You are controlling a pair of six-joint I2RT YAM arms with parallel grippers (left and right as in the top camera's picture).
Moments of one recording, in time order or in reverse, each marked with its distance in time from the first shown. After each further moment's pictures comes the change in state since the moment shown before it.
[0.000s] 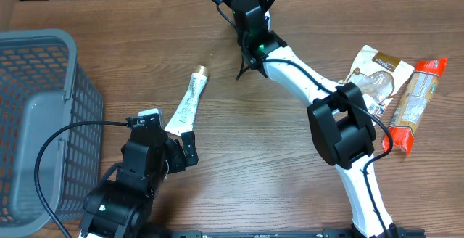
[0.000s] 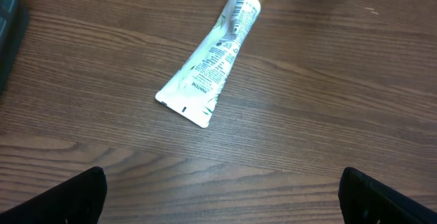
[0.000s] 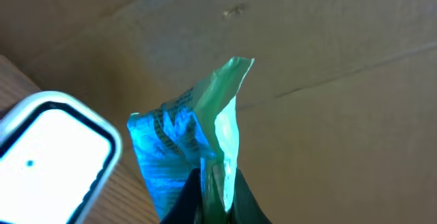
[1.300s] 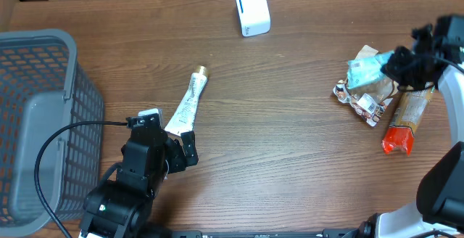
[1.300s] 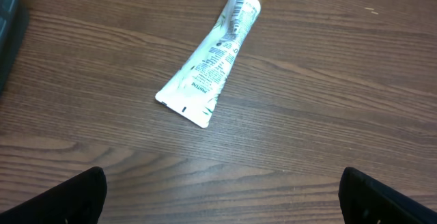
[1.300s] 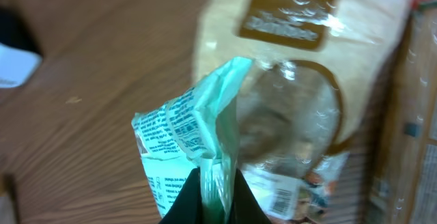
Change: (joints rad) left arm 0.000 0.000 0.000 0.000 0.000 0.000; right arm -0.855 -0.637 -0.571 -1.029 -1.006 1.196
